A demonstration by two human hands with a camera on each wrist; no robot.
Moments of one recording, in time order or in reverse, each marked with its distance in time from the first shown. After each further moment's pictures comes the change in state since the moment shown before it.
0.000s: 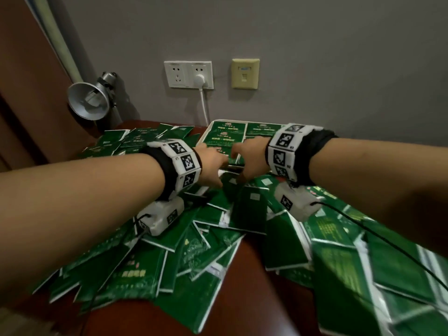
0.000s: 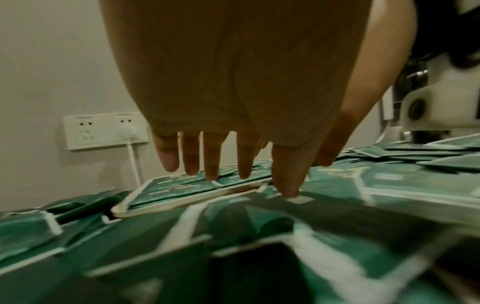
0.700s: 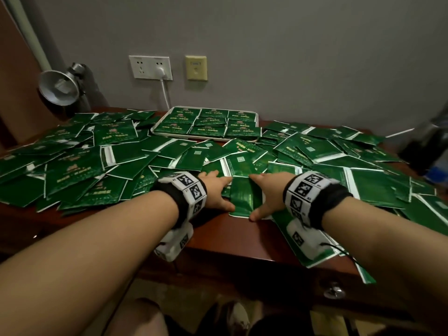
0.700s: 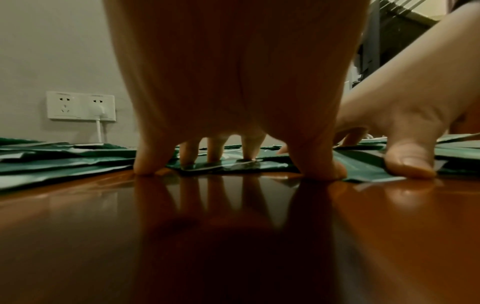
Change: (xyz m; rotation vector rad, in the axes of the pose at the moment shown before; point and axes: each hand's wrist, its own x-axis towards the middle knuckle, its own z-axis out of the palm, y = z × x) left_hand -0.110 0.188 0.055 -0.235 -0.093 0.044; right_hand -0.243 0.034 0.122 0.021 -0.145 0.224
